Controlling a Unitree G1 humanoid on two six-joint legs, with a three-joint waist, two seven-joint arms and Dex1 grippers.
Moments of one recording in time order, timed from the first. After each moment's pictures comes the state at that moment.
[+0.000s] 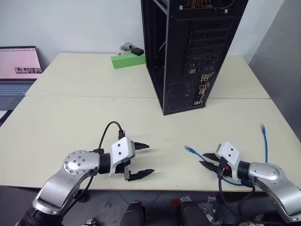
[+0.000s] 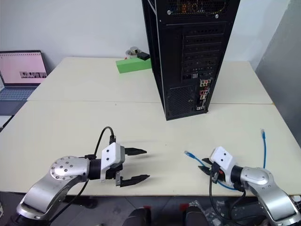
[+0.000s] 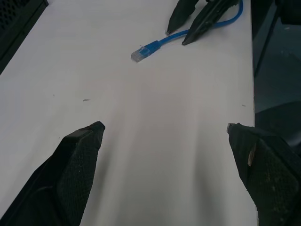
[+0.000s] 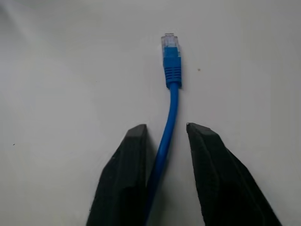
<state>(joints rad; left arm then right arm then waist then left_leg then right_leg) -0.07 0.75 -0.13 -0.46 -0.34 0.40 -0.97 0.07 -0.74 0.08 -0.41 0.24 0.46 0.78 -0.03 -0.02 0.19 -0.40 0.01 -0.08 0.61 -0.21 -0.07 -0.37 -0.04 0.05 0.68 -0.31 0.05</state>
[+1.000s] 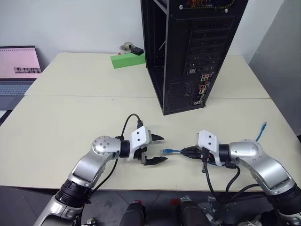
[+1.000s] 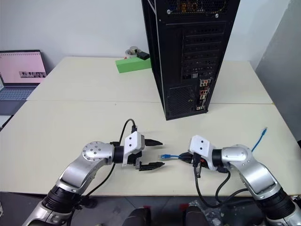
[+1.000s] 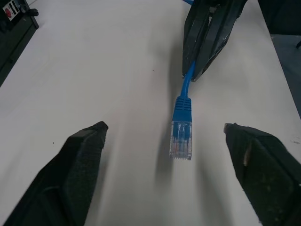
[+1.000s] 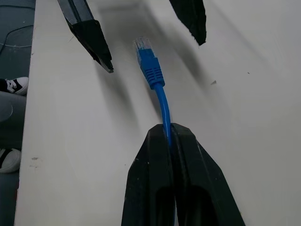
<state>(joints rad) -0.34 0.58 -0.29 -0.17 -0.24 0.32 -1.06 -0.28 -0.72 0.28 -0.39 0.26 0.52 0.95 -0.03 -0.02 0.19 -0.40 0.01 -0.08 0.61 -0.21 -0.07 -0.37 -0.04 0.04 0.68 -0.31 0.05</state>
